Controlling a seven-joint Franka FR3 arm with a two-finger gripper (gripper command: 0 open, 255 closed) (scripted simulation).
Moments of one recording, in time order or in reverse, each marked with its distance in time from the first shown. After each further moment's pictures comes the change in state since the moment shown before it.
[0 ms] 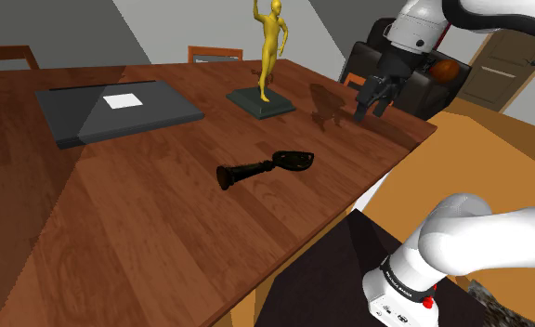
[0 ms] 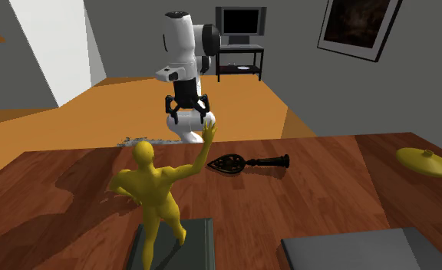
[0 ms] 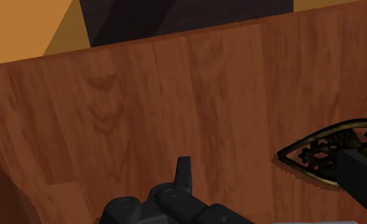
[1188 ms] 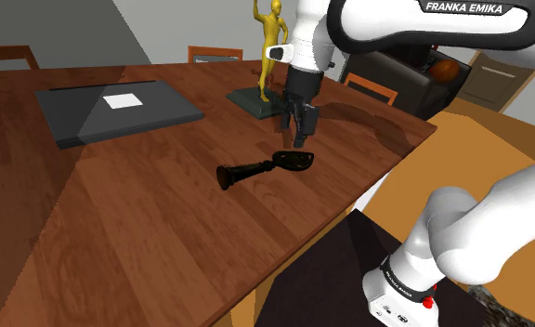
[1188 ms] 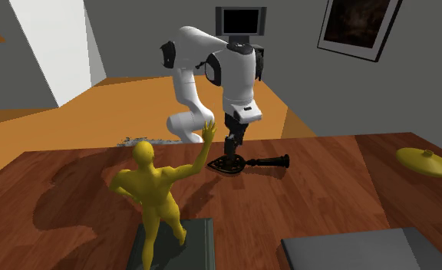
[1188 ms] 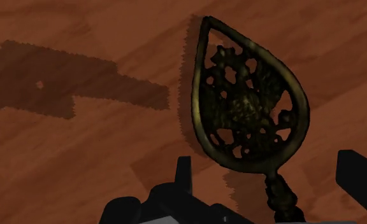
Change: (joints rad) arm 0.366 0.464 0.012 0.171 0.005 0.189 -0.830
